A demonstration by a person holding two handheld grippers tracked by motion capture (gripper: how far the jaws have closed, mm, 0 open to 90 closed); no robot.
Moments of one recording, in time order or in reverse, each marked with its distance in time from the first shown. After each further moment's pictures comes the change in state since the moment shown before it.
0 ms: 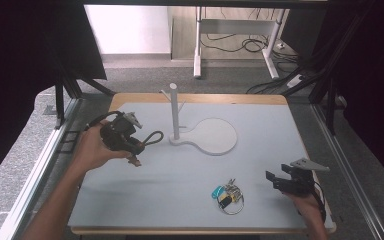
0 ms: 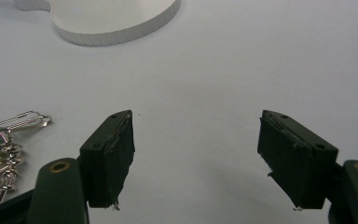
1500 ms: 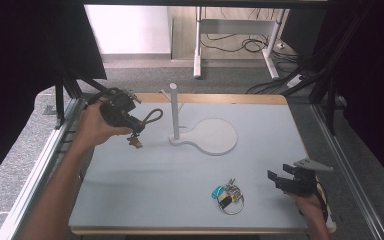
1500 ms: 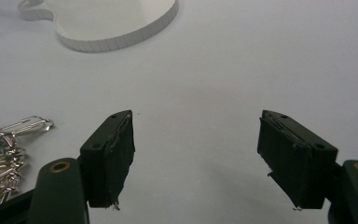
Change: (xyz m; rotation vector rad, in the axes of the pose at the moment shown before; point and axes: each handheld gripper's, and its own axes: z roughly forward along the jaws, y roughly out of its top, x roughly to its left) left arm 0.036 0.033 -0.023 -0.039 0.028 -0.074; right arm -0.007 -0.001 -0.003 -0.019 0.018 0.031
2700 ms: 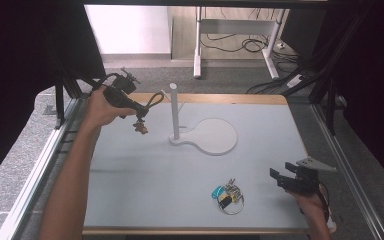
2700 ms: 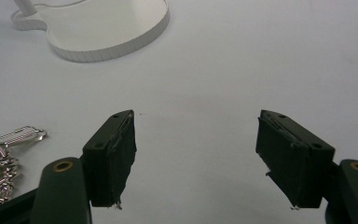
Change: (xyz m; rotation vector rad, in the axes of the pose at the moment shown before) left arm 0.050 0.023 0.015 -0.077 -0.073 -0.126; right arm -0.001 0.003 -0.005 -0.031 -0.029 0.005
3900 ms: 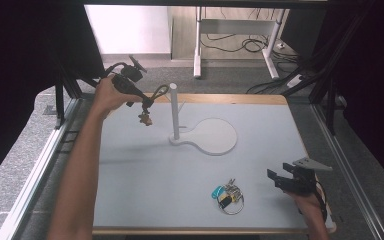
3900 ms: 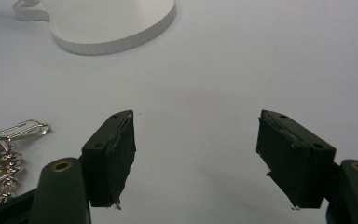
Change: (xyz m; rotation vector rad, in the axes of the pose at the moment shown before) left arm 0.028 0.036 0.017 0.051 -0.050 -0.027; right arm 0.005 0.001 0.004 0.025 0.007 -0.025
